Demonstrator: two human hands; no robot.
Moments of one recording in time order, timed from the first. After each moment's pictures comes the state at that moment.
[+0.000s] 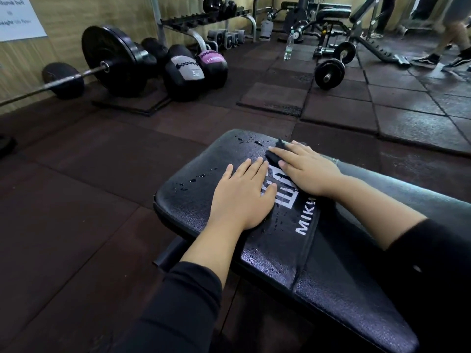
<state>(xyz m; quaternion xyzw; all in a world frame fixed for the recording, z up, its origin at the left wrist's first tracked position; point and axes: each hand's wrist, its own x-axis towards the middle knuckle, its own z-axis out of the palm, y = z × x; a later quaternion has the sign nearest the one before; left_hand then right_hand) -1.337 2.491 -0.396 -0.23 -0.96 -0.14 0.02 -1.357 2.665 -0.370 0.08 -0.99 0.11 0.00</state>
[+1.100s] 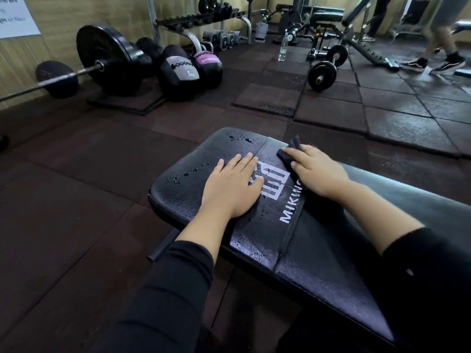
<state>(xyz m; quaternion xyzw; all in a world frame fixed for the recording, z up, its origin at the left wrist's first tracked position) -1.338 2.491 -0.392 -0.22 -0.97 -0.13 0.00 -1.332 2.695 -0.374 0.01 -0.99 0.13 0.05</state>
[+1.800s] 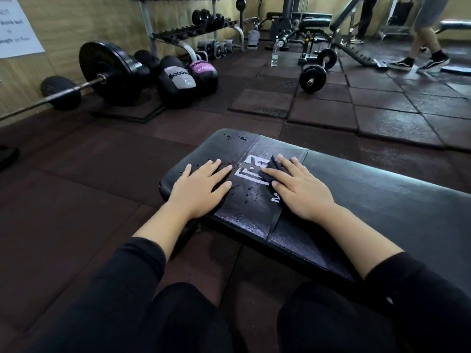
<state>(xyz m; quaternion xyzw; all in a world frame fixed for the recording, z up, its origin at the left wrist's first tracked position) -1.309 2.417 -0.385 -0.24 -0.97 -0.09 0.00 -1.246 2.653 -0.377 0.04 -0.99 0.13 0.04</state>
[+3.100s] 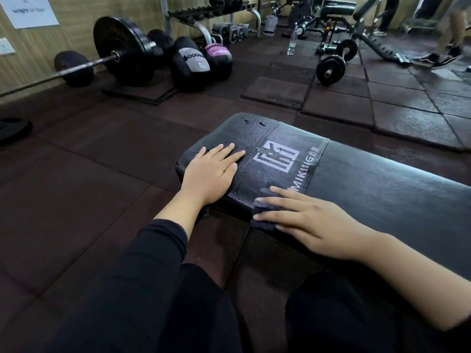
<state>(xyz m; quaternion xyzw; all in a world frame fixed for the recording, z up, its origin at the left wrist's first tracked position) -1.312 2.408 -0.405 -0.23 -0.96 -0.13 0.09 -1.186 2.633 -0.381 0.37 -0.93 0.07 0.05</state>
